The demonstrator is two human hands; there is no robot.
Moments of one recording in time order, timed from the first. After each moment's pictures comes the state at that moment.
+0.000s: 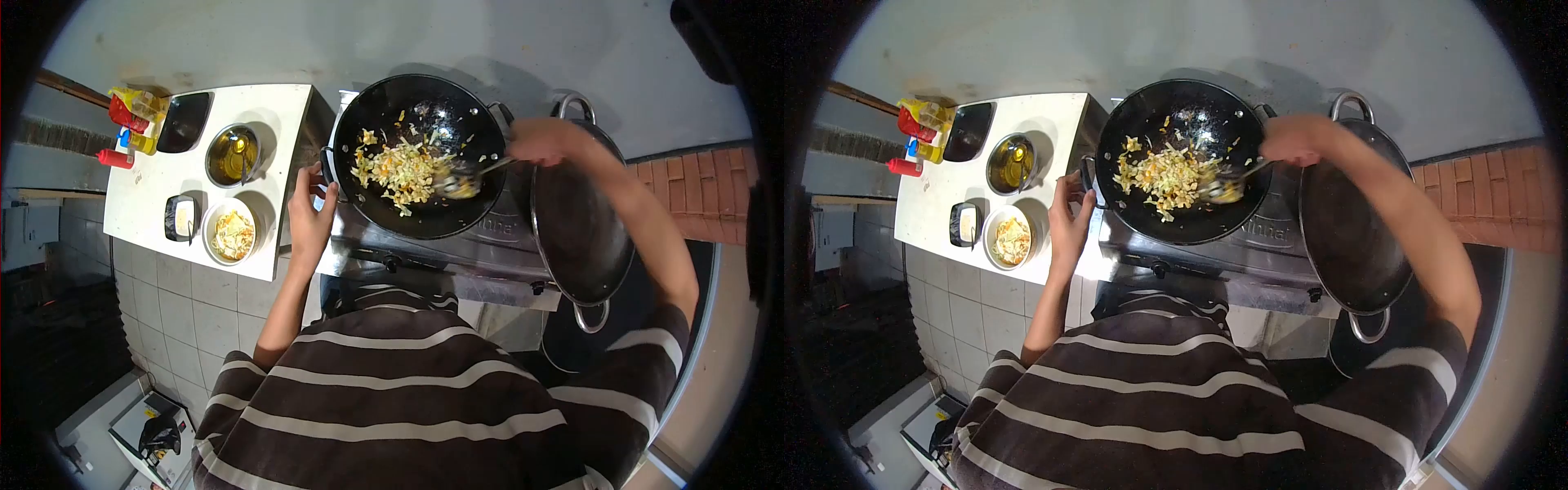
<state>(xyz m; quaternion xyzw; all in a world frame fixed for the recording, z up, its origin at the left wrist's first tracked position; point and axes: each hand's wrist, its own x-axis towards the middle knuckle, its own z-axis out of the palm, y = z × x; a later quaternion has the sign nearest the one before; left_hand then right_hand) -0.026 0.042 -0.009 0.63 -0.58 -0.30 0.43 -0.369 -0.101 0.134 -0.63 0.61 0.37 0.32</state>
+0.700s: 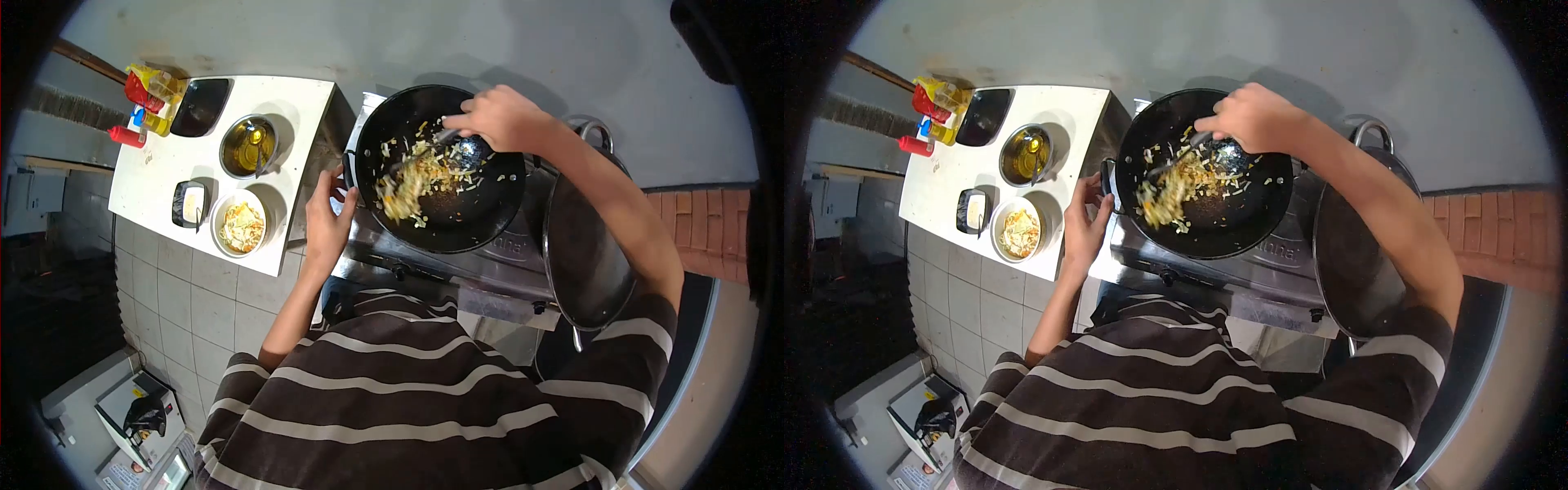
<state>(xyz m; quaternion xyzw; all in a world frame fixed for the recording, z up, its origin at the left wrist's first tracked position) -0.025 0.040 -0.010 0.64 -0.56 -0.31 0.44 -0.310 -0.142 0.111 -0.97 0.20 0.11 0.00</state>
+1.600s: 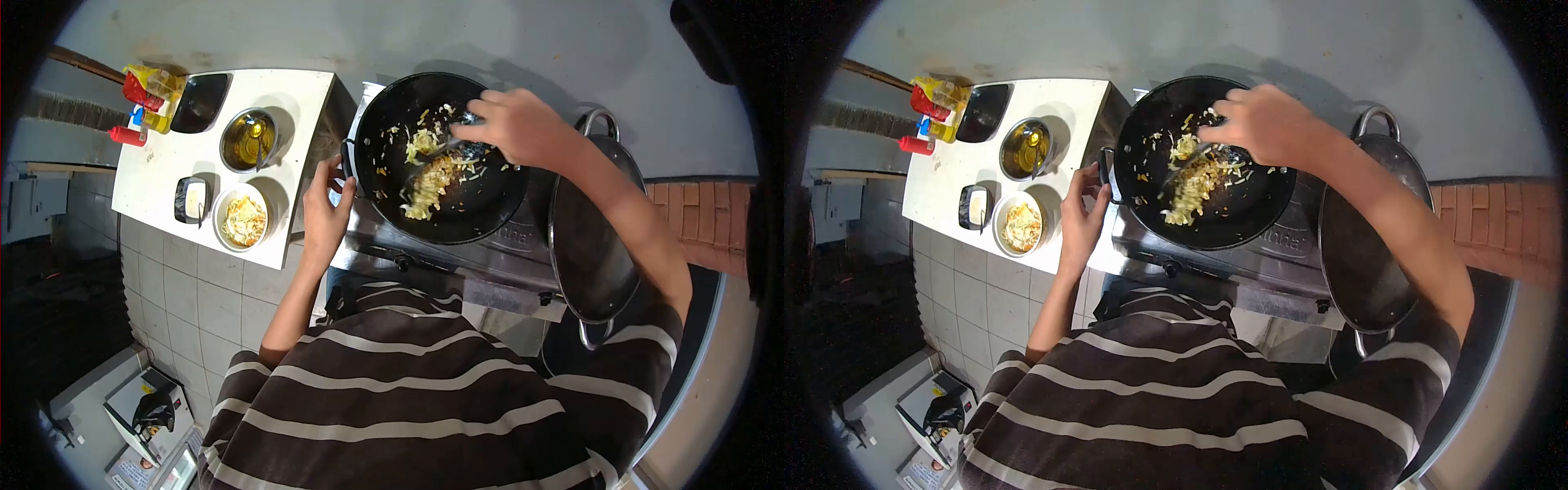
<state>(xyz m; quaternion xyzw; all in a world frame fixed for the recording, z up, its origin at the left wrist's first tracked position) -0.025 0.039 -0.004 0.63 -0.57 -0.30 0.43 -0.318 -0.097 0.133 -0.98 0.20 0.07 -0.06</state>
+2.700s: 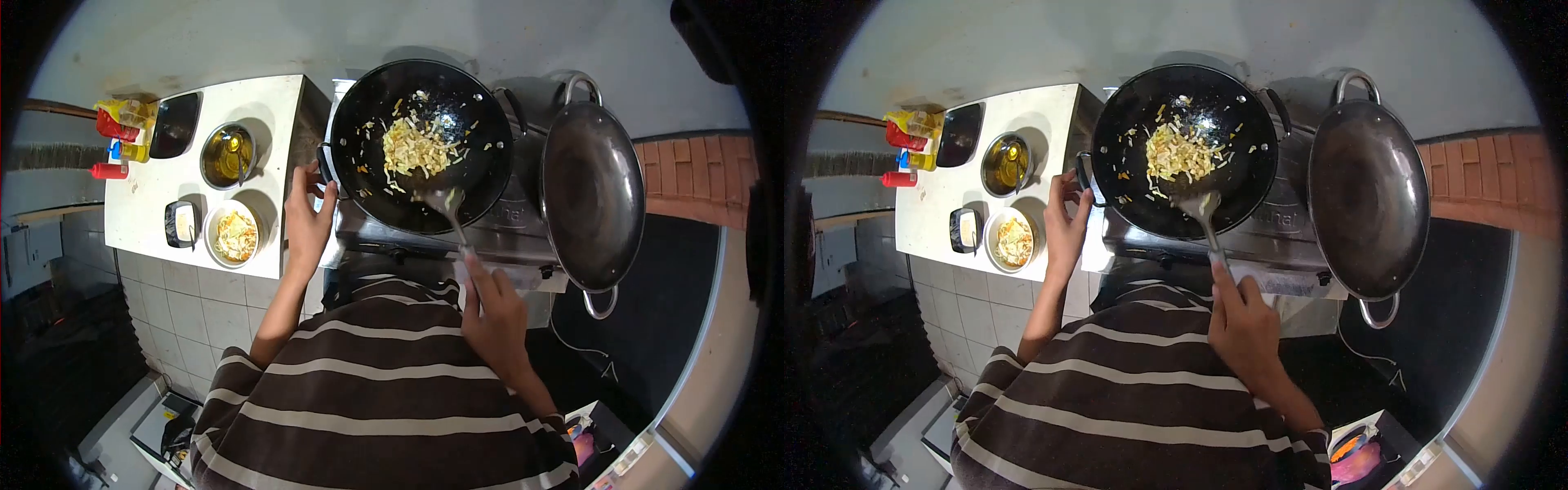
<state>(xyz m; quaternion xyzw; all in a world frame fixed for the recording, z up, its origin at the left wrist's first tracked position) -0.016 0.035 -0.010 0.62 -0.60 -0.30 0.40 -0.275 0.177 0.111 -0.70 0.67 -0.17 0.18</state>
